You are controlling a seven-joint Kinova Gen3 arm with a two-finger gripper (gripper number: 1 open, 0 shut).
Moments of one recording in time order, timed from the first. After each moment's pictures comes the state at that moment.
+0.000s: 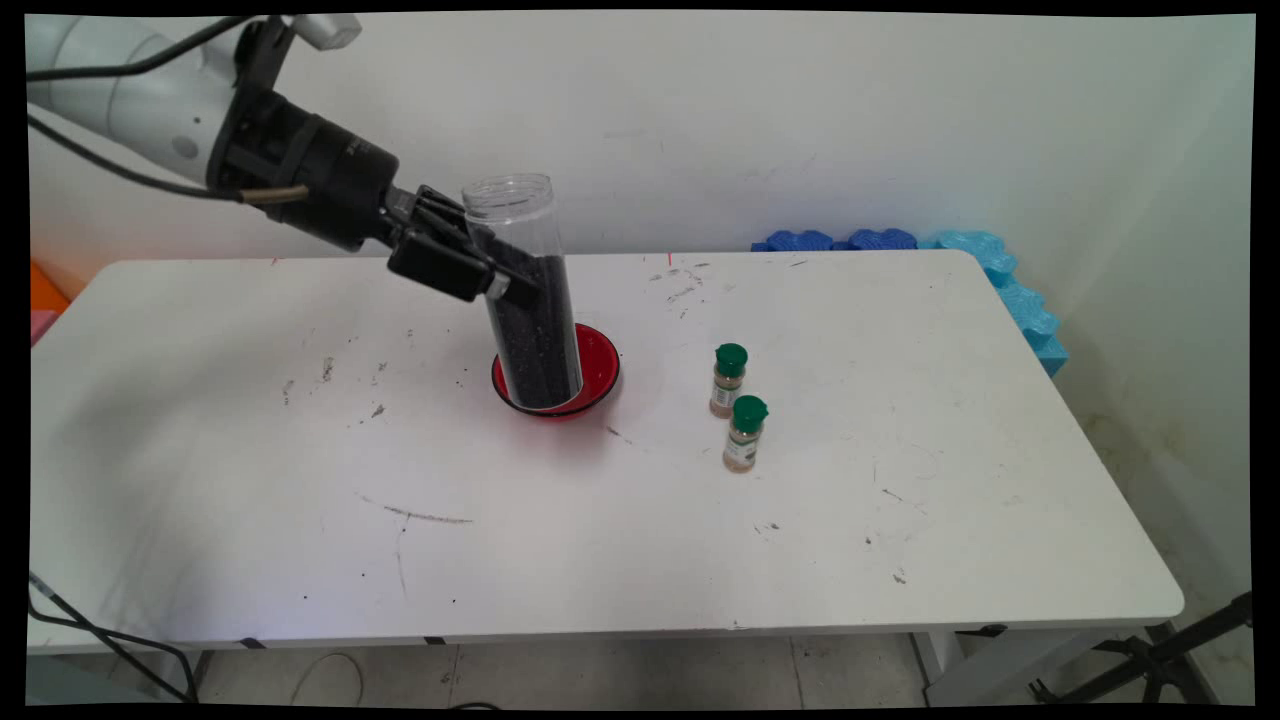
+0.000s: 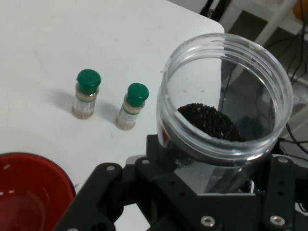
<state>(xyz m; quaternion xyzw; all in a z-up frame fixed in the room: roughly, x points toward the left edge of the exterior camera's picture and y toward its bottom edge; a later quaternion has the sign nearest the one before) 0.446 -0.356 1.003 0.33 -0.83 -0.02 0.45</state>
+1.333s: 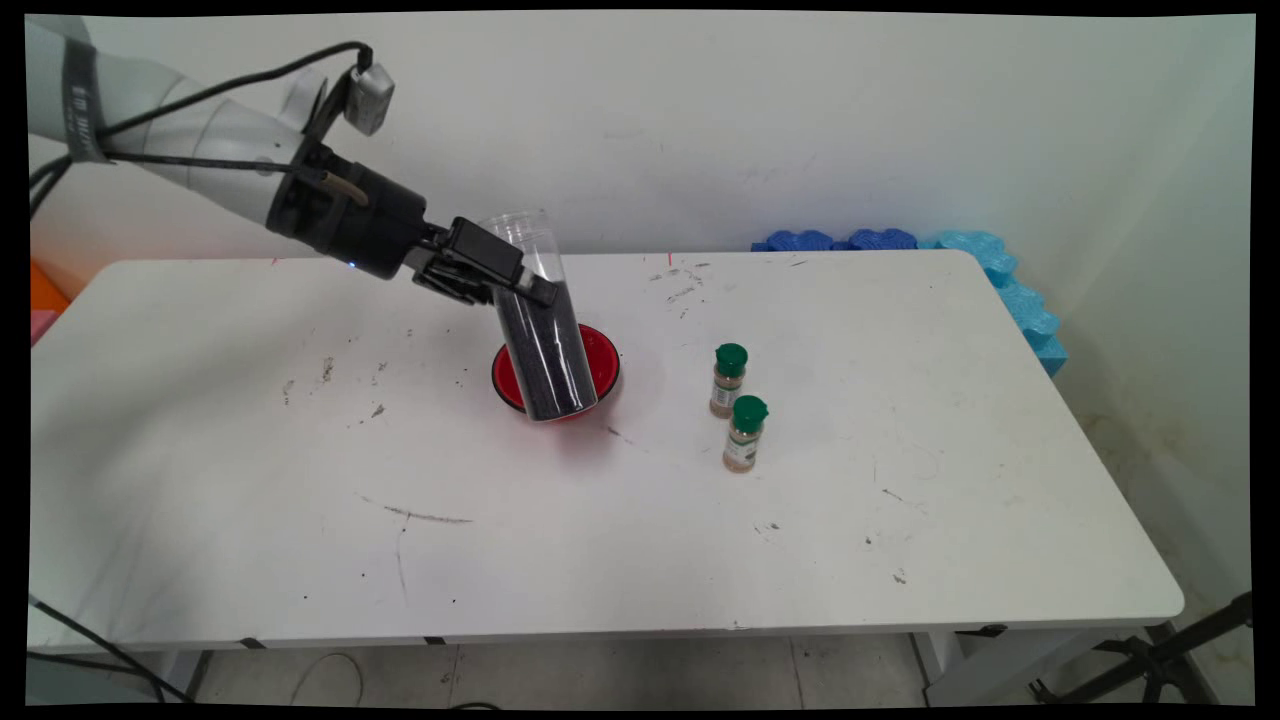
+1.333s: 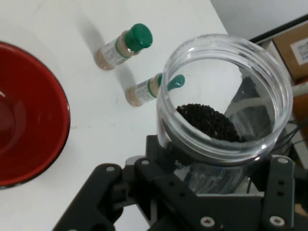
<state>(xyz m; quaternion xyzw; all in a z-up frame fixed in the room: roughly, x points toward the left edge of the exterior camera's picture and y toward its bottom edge) 0.462 -0.388 0.948 0.57 -0.69 -0.15 0.42</state>
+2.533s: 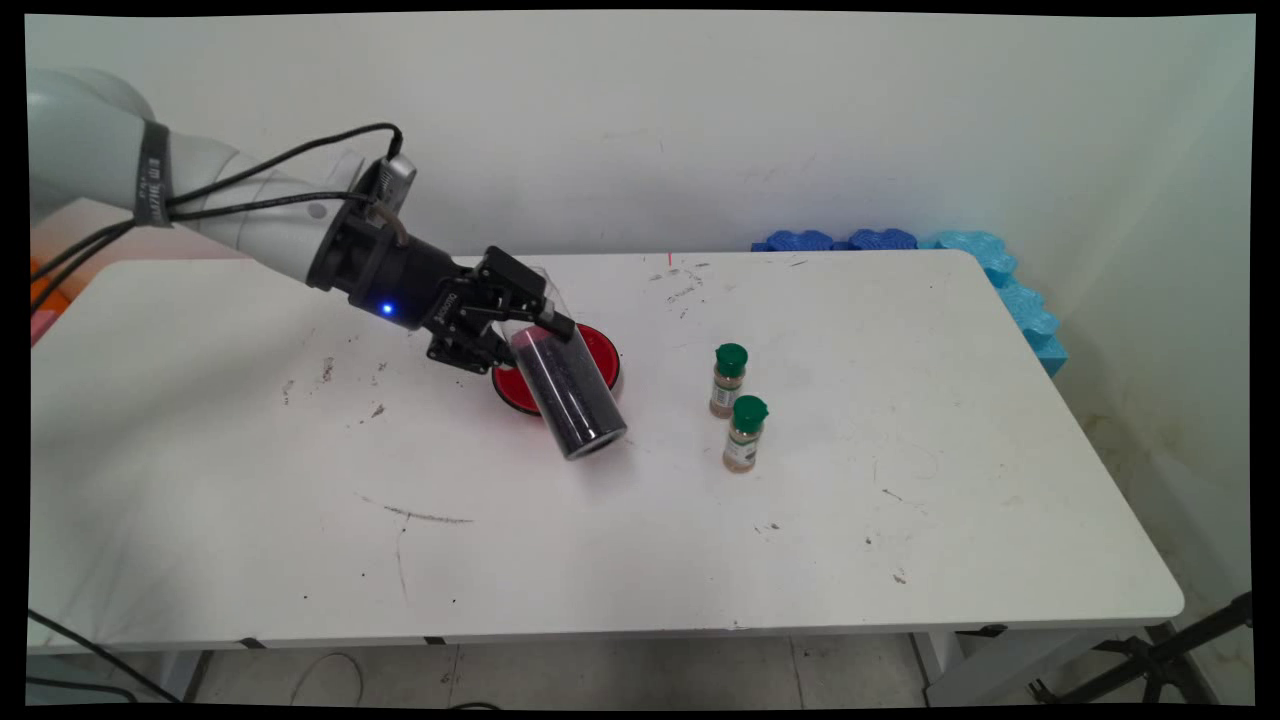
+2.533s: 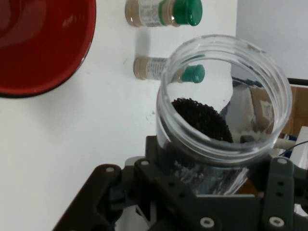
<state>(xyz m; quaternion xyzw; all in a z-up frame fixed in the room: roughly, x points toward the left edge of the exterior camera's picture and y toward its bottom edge) 0.458 -0.392 0.892 0.72 -0.53 -0.27 0.36</state>
